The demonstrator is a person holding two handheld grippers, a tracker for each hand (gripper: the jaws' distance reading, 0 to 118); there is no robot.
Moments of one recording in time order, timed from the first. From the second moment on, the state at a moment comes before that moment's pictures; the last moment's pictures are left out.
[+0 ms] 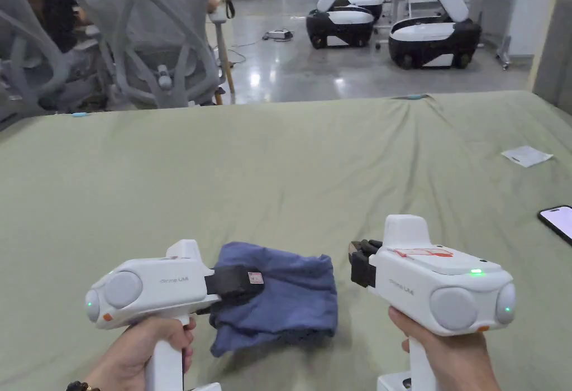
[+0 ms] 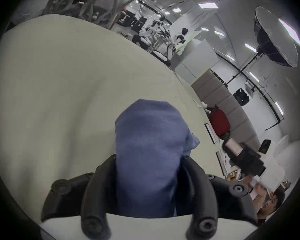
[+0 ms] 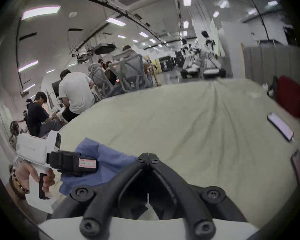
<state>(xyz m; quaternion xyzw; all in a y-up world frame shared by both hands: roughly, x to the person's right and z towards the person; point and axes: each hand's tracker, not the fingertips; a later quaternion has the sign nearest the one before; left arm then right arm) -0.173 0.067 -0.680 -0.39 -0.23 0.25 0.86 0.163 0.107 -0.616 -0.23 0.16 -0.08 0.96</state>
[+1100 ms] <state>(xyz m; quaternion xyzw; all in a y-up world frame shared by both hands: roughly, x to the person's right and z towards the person) -0.639 0.103 -0.641 -0.27 0.06 0.16 0.95 -0.210 0.129 -0.707 -0.13 0.34 0.04 0.93</state>
